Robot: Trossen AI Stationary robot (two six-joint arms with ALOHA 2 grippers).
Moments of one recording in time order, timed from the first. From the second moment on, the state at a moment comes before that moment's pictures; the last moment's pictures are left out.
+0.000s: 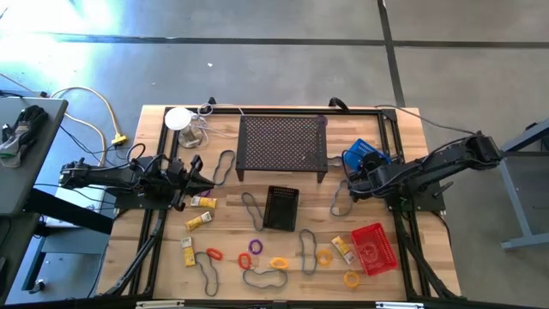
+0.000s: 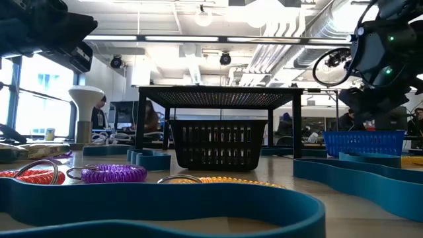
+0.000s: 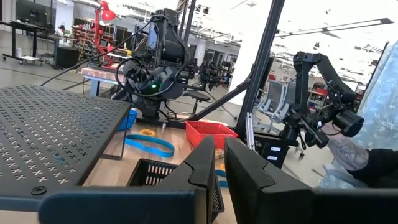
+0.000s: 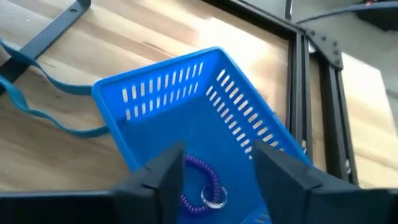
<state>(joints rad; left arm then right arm) -0.06 0.09 0.01 0.24 0.10 -0.26 0.16 1.17 0.51 -1.08 0.87 1.41</state>
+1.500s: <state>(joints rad) -0.06 0.09 0.01 0.18 0.10 -0.24 0.51 1.51 0.72 -0.54 0.32 0.68</state>
